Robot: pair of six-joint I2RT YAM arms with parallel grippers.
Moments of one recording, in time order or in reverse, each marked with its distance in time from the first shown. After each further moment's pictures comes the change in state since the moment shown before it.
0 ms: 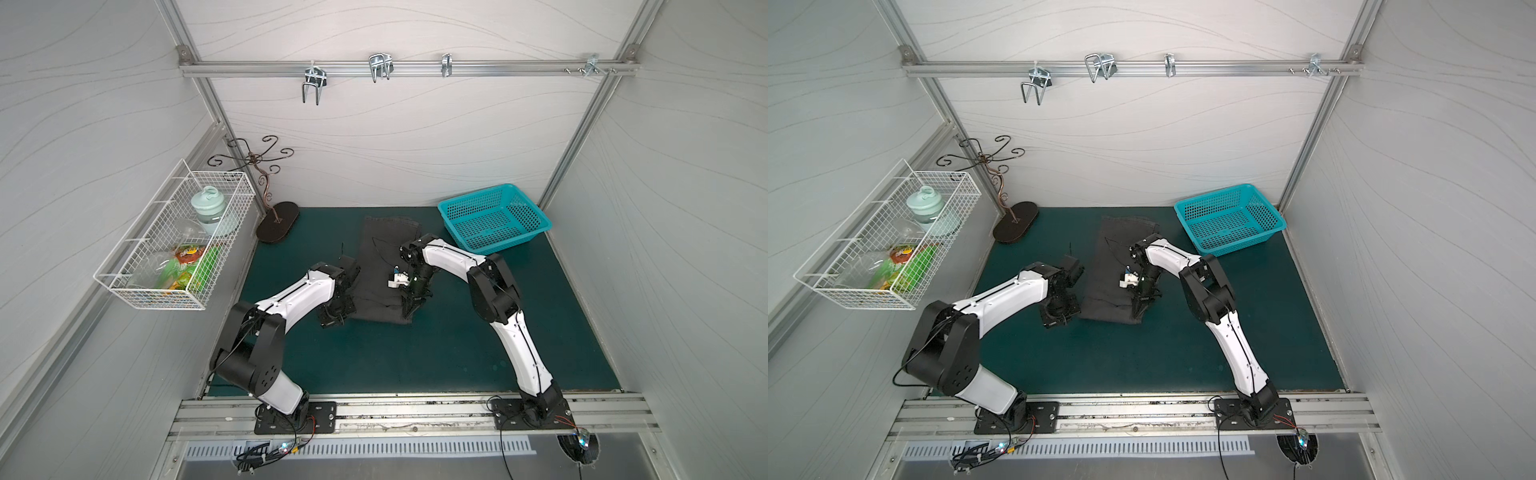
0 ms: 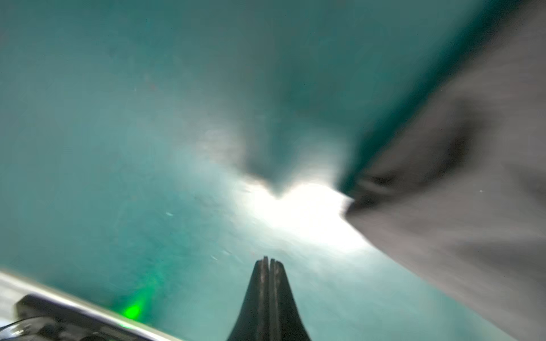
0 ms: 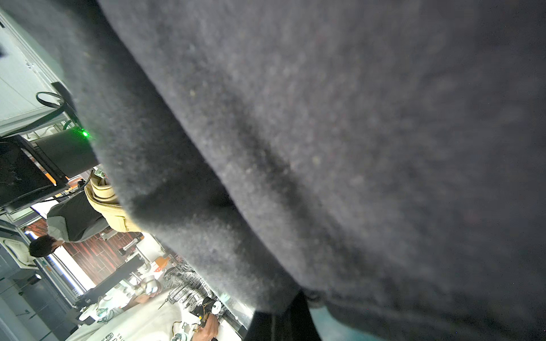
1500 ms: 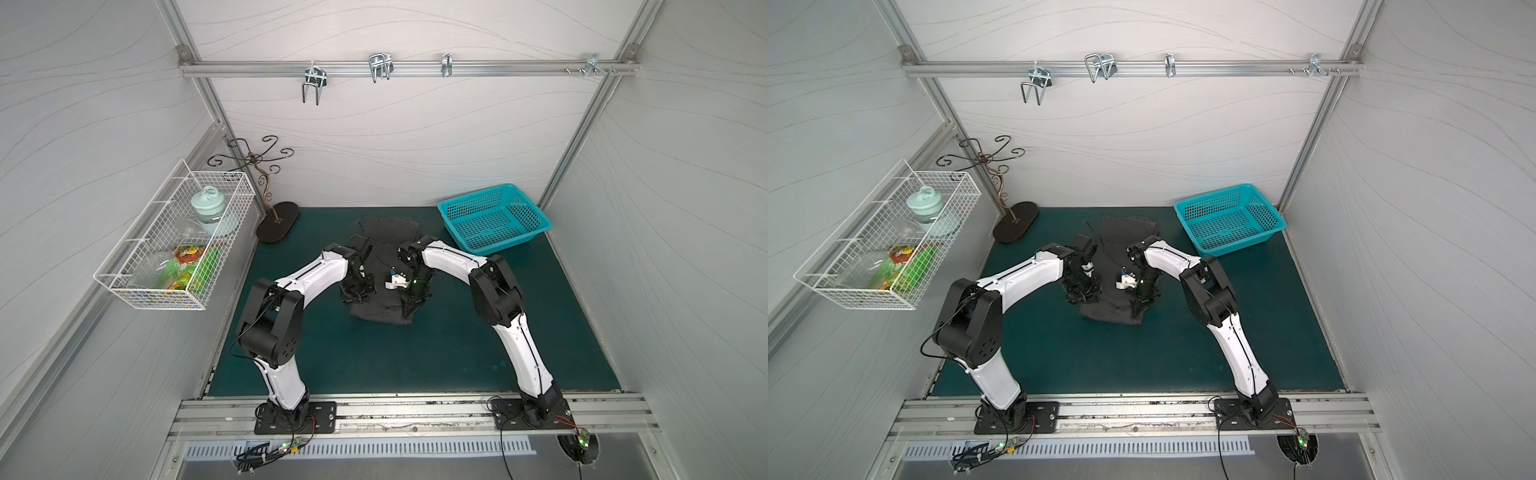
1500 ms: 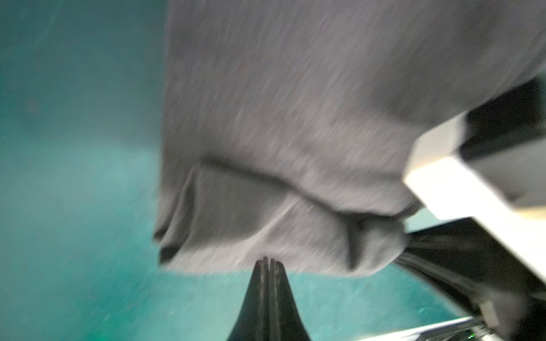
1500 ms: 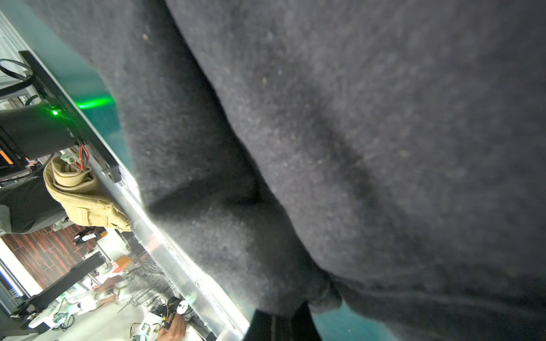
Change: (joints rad) left arm -0.016 0.243 0.240 0.101 0.291 0.249; right arm 0.026 -0.044 -0.048 0.053 0.045 -0.087
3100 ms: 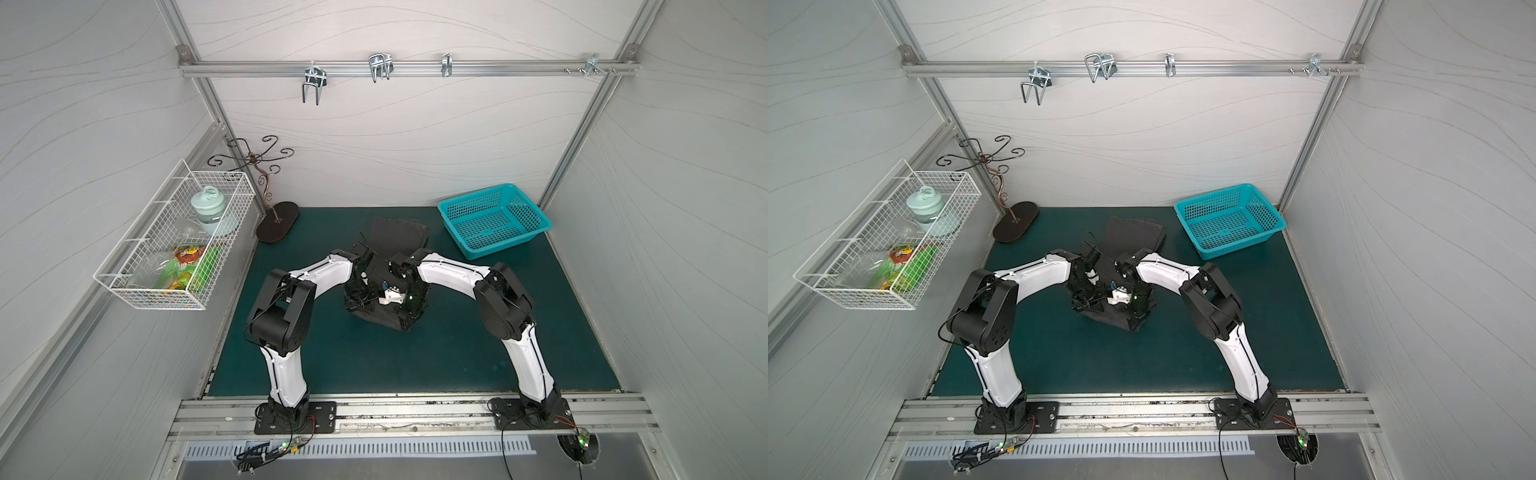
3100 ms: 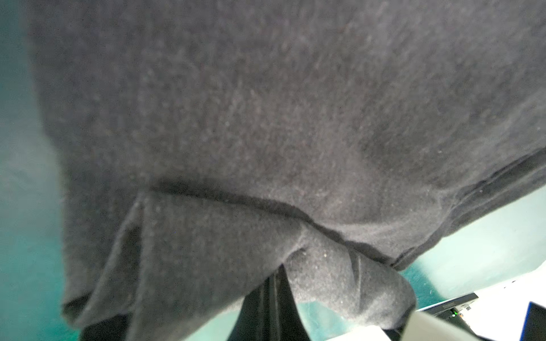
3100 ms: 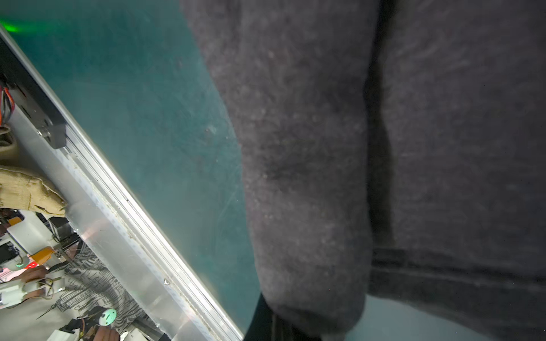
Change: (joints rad) left arm 0.007 0.082 -0.059 0.042 0.118 0.022; right arm 0.120 -0.155 -0.186 0.101 0.098 -0.027
